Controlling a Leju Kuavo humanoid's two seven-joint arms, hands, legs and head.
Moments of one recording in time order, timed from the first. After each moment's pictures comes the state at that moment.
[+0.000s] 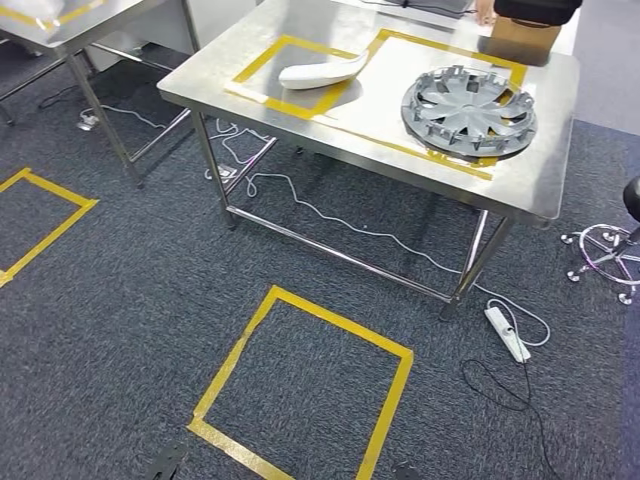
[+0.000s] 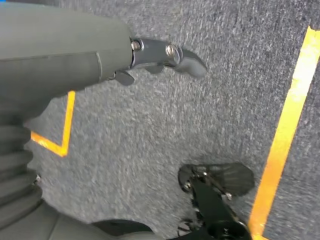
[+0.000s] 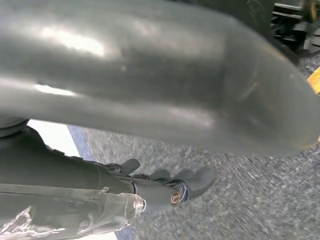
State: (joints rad) left arm -0.09 -0.04 0.07 -0.20 -0.39 0.14 -0.14; right arm -0.12 0.20 -1.09 -0.19 1.33 -0.10 -0.01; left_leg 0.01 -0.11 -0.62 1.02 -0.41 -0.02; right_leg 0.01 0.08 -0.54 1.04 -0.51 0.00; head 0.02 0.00
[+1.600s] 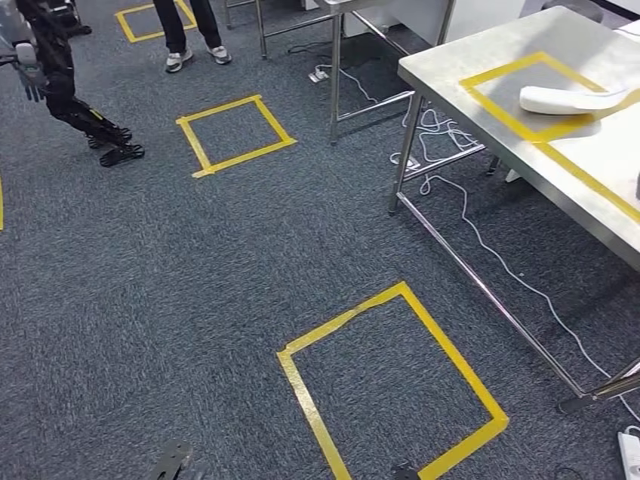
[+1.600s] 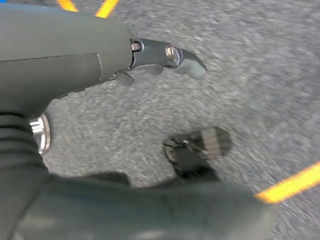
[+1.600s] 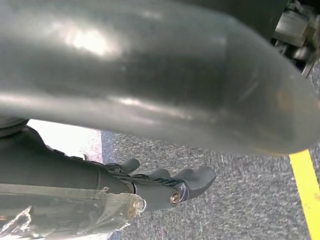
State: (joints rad) left arm -0.09 -0.07 0.14 -0.20 -0.38 0.07 -0.18; right arm -0.12 0.21 -1.09 -0.19 1.35 -0.10 0.00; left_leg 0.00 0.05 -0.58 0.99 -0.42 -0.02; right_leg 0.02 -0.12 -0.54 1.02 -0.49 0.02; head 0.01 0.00
